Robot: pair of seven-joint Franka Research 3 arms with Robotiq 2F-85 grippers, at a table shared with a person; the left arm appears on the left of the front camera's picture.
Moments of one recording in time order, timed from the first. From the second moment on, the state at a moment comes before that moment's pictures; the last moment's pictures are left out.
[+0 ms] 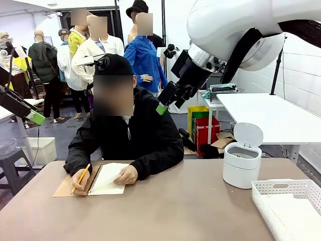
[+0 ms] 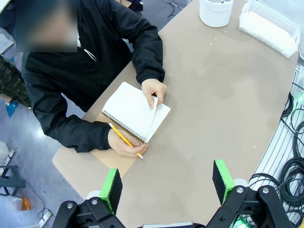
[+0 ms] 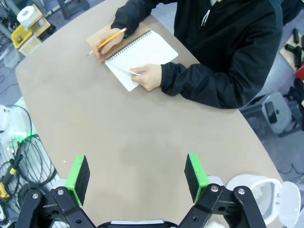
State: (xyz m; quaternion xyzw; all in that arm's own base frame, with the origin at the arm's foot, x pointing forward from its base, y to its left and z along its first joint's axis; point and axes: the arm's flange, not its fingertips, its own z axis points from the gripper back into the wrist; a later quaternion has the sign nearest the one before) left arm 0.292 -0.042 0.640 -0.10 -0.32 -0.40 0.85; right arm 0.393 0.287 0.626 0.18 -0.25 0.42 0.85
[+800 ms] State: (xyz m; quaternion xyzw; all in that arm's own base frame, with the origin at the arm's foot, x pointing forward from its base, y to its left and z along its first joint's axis) left arm 0.292 -0.042 0.640 -0.10 -0.32 -0.40 0.85; right arm 0.393 0.287 0.626 0.18 -0.25 0.42 0.85
